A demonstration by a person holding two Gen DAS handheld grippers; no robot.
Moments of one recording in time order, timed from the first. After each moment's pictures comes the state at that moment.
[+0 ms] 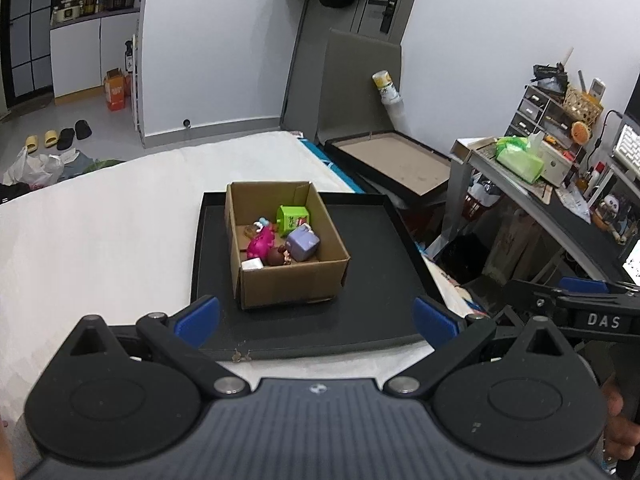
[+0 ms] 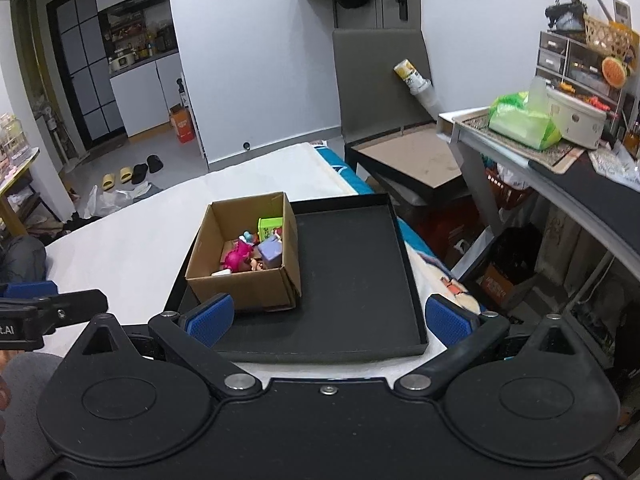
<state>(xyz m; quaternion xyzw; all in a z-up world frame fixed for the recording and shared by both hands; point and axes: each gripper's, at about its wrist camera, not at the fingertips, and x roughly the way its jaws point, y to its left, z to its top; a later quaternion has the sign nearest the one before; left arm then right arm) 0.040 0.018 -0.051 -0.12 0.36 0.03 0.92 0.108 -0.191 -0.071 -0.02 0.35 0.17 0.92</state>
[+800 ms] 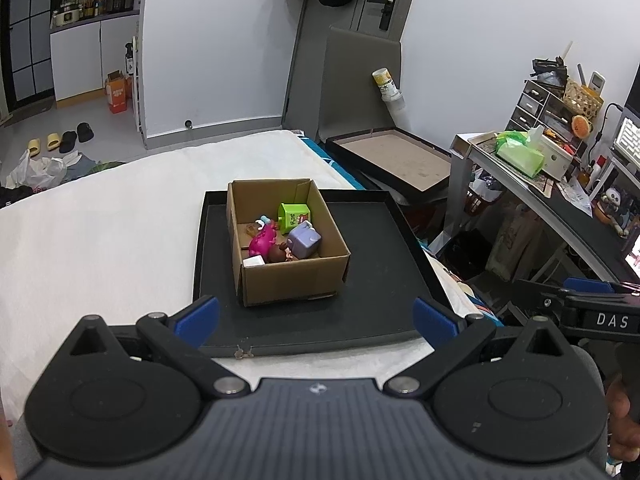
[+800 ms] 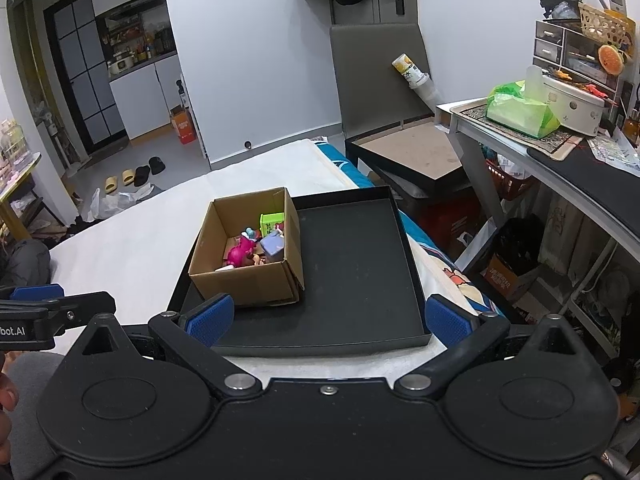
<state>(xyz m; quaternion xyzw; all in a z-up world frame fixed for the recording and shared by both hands) 0.036 0.011 -0.049 -0.11 0.36 0.03 0.93 0.103 -0.199 -0.072 -0.01 0.35 0.17 0.92</state>
